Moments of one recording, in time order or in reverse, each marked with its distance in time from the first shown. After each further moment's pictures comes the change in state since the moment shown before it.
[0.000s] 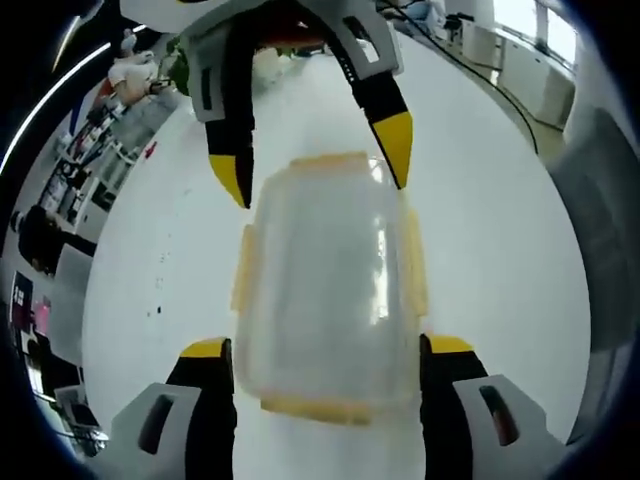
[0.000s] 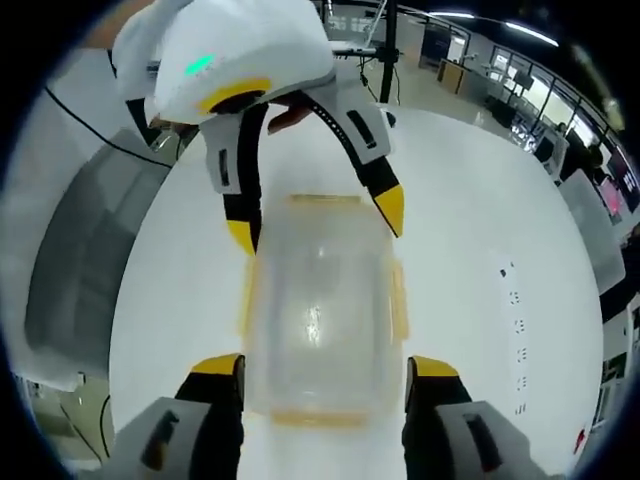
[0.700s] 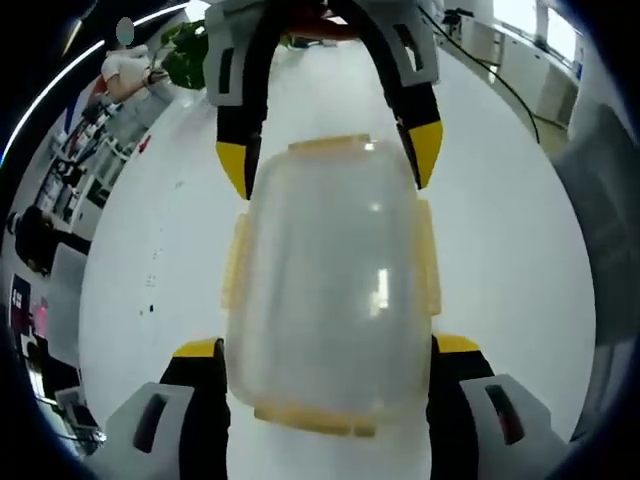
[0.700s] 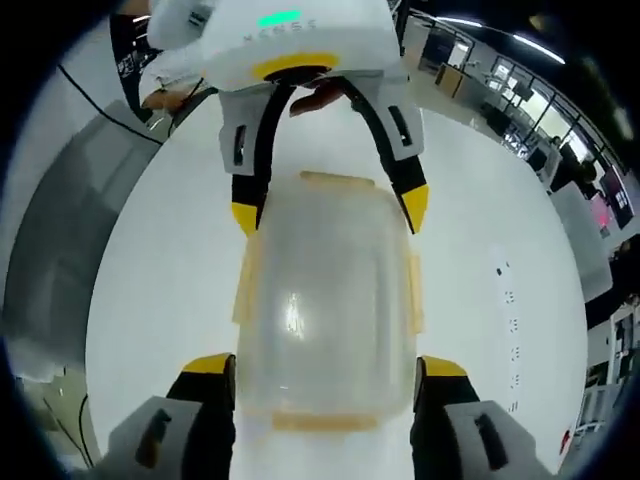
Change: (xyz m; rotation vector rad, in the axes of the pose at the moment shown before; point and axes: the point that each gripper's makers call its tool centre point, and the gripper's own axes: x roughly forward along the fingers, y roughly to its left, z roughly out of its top) left arm 0.013 0.002 -0.007 0.014 0.035 -0.009; right arm 0.016 0.001 -0.008 -0.044 0.022 -0.105
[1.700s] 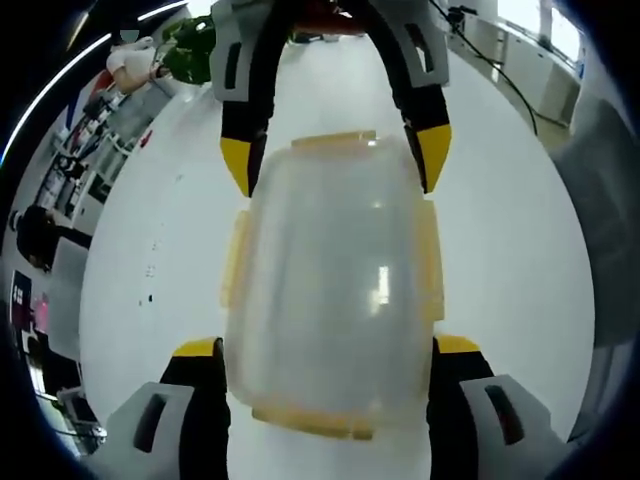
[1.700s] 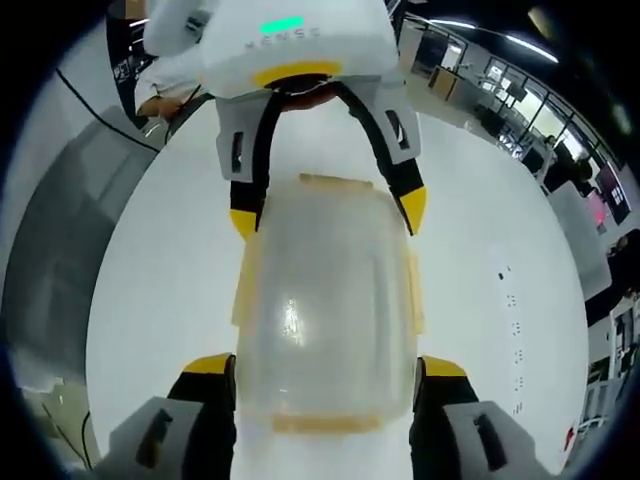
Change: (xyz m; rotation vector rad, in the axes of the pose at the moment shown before) left arm -0.005 -0.007 -0.009 -0.006 0.015 0.001; right arm 0.003 0.008 0.009 0.017 -0.025 0.005
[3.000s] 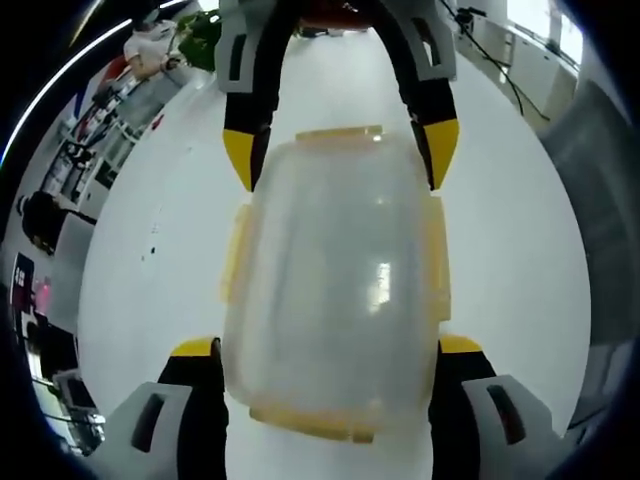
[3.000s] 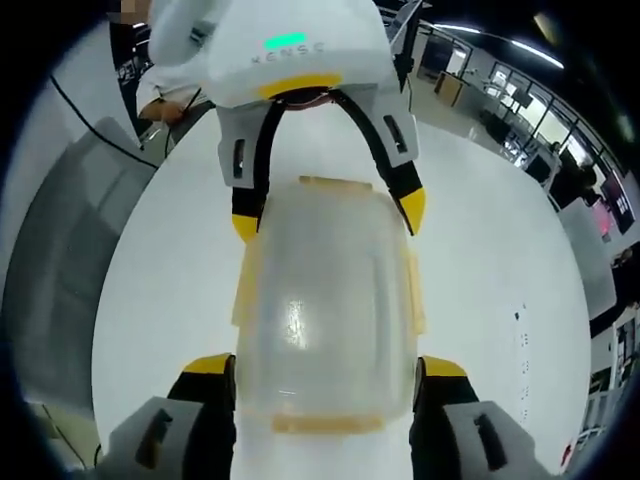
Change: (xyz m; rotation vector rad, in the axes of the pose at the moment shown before) left arm -0.025 -0.016 -0.054 -0.040 0.017 0.020; right arm 0.024 0.017 0.053 -0.022 -0.012 0.015
